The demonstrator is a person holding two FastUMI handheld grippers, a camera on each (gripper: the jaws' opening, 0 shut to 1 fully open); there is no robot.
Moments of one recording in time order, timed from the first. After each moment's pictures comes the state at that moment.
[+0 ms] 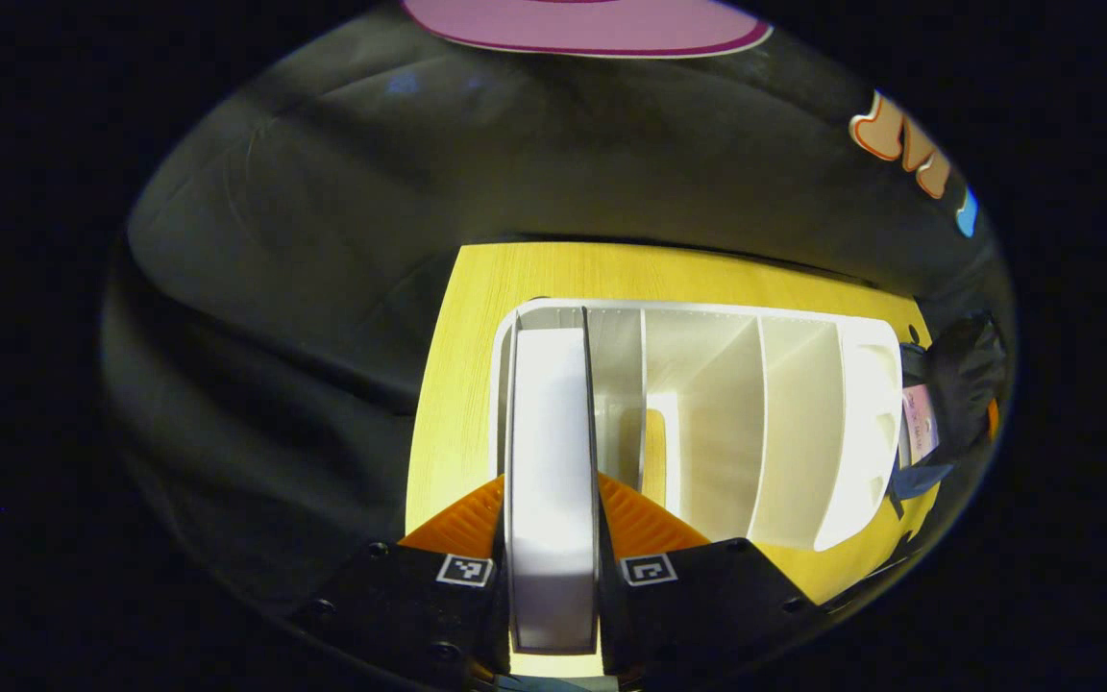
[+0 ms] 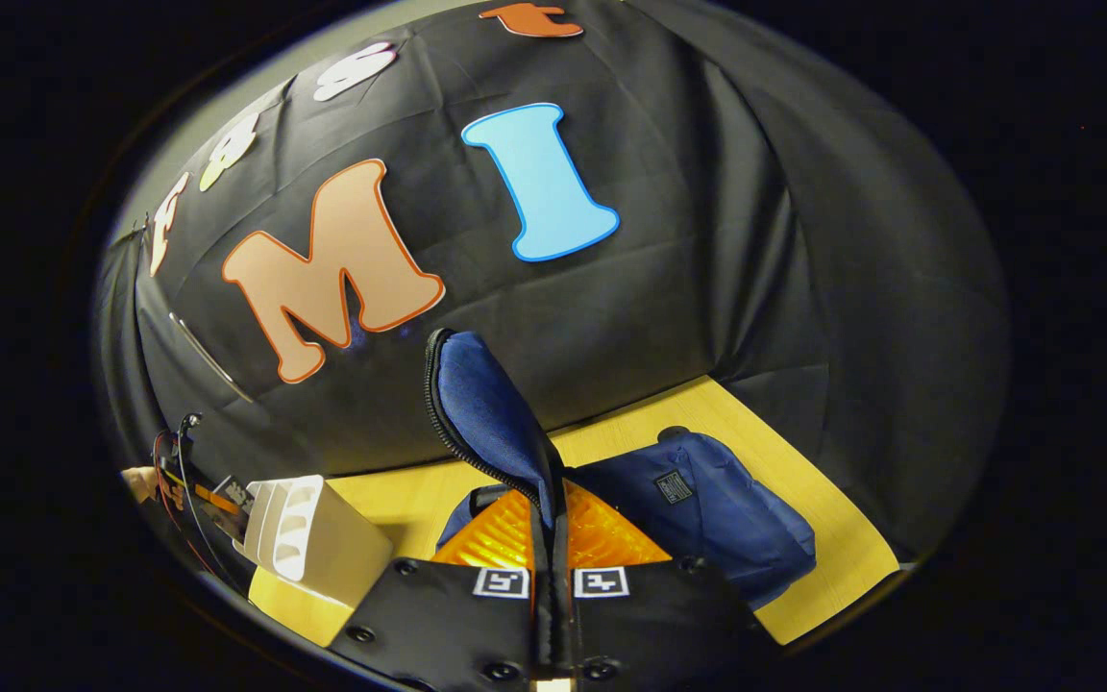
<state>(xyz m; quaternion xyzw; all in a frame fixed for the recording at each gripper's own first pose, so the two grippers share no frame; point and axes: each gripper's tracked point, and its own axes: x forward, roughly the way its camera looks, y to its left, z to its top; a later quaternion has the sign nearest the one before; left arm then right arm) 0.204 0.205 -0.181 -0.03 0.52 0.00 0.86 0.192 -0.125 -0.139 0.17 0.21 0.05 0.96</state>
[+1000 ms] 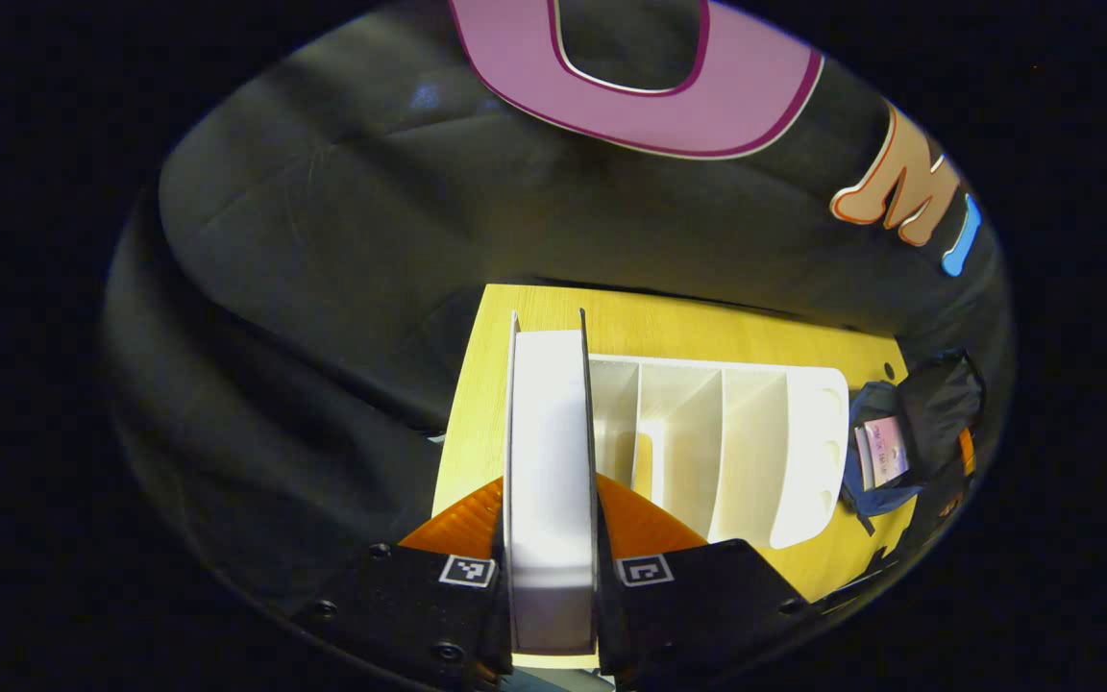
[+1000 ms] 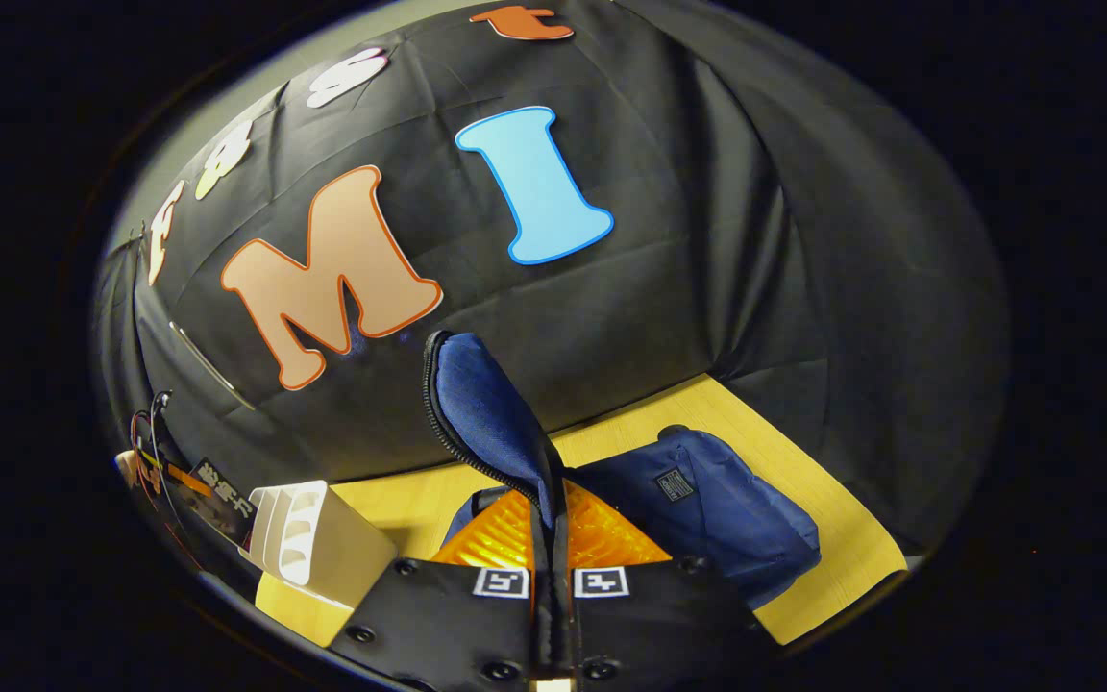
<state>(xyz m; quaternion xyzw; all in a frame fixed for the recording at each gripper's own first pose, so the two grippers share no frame) 0.192 0.233 -0.095 -0.06 0.47 0.01 0.88 0.190 -0.128 -0.139 0.18 0.20 0.05 0.96</state>
